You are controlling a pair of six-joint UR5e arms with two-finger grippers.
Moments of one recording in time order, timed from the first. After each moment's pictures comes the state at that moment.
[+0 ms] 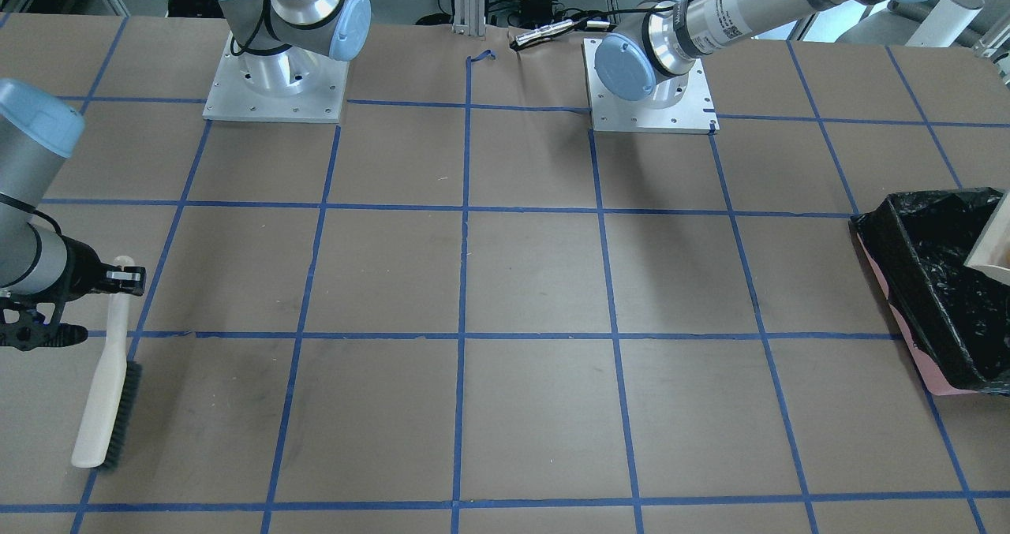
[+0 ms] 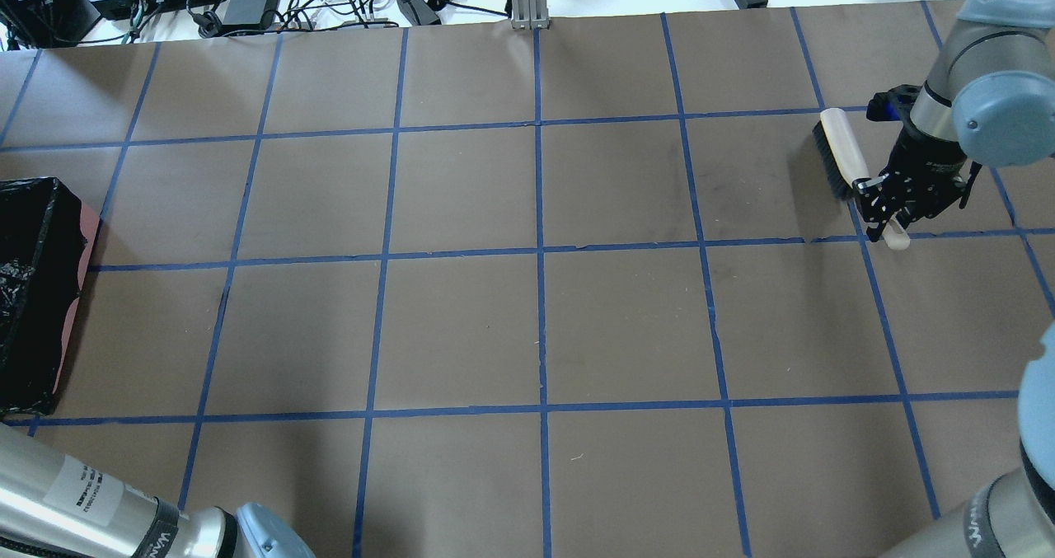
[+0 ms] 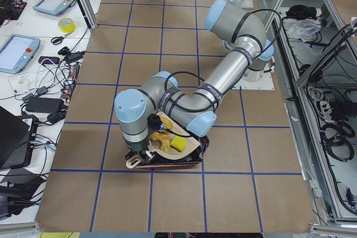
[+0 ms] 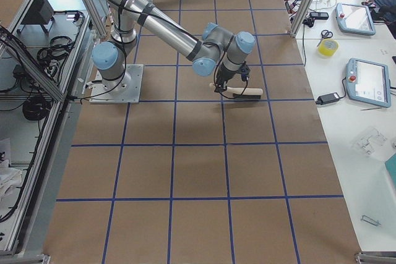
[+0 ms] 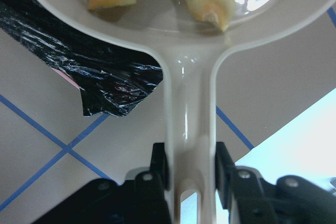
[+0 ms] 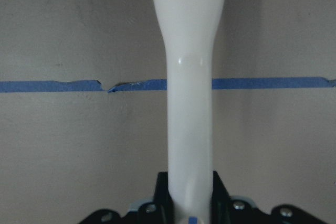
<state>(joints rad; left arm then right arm) -0.65 -2.26 -0.86 -1.41 1.66 3.25 1.20 -1.21 1.73 -1.84 -1.69 -0.36</state>
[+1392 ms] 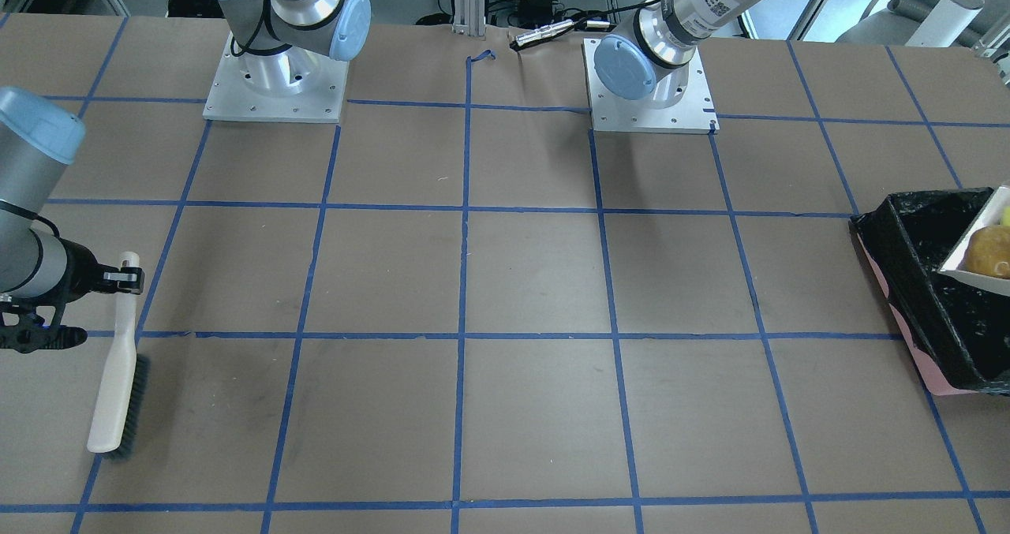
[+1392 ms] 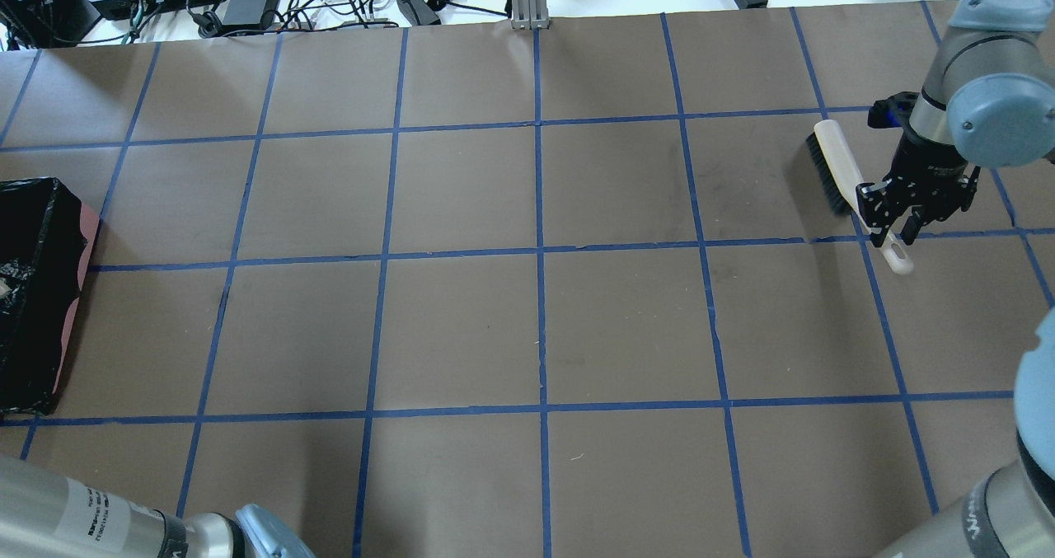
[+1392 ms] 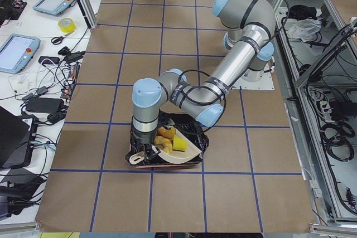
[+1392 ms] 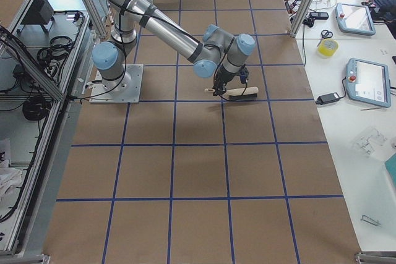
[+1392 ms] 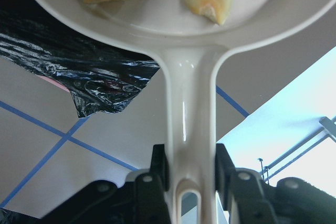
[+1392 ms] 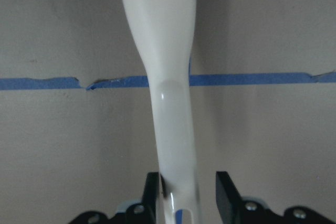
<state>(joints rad) -0.65 -2.05 -1.33 -0.92 1.69 3.31 1.20 -1.20 1.71 -1.83 -1.74 -0.36</state>
